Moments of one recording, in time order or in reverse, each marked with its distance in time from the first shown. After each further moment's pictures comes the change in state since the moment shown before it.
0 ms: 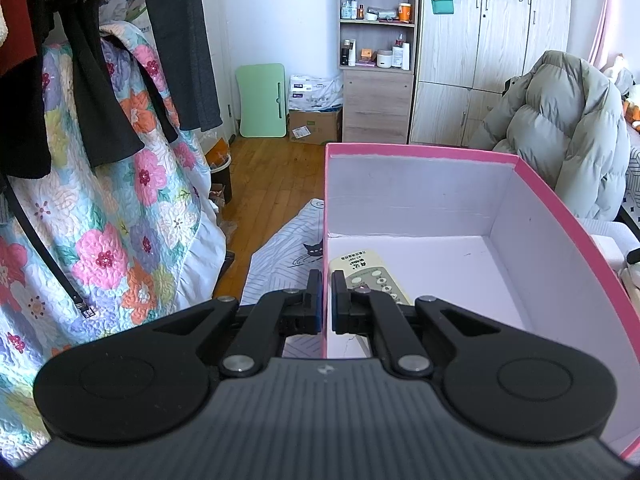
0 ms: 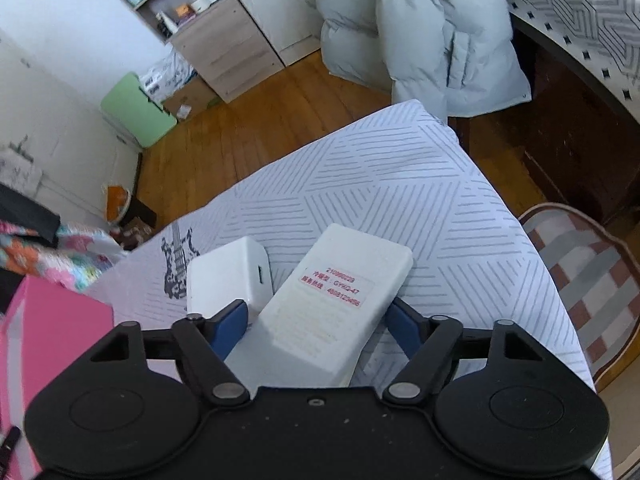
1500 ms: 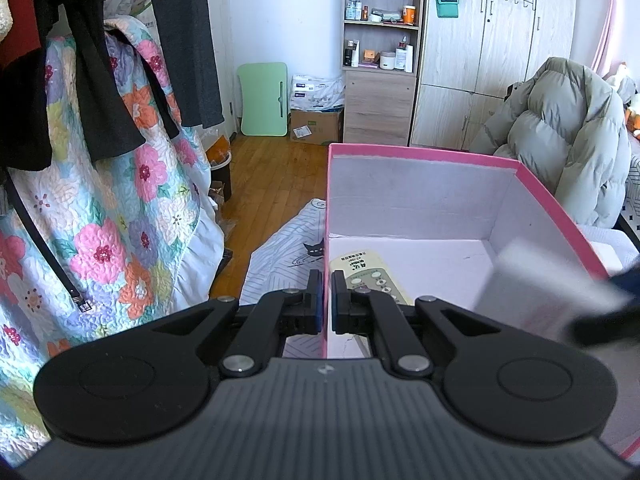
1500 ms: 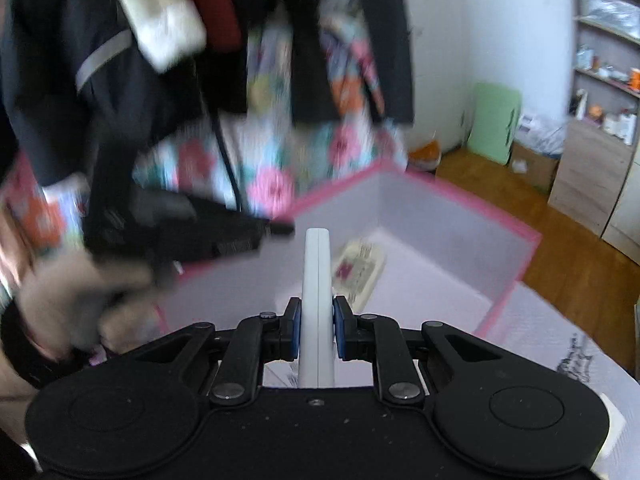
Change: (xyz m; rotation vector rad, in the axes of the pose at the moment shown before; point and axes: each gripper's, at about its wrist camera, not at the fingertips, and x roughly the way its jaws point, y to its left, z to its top) left arm 0.001 0.003 -0.002 -0.015 -0.001 -0.001; right arm -0.065 0.249 -0.148 -1.179 0.032 0.498
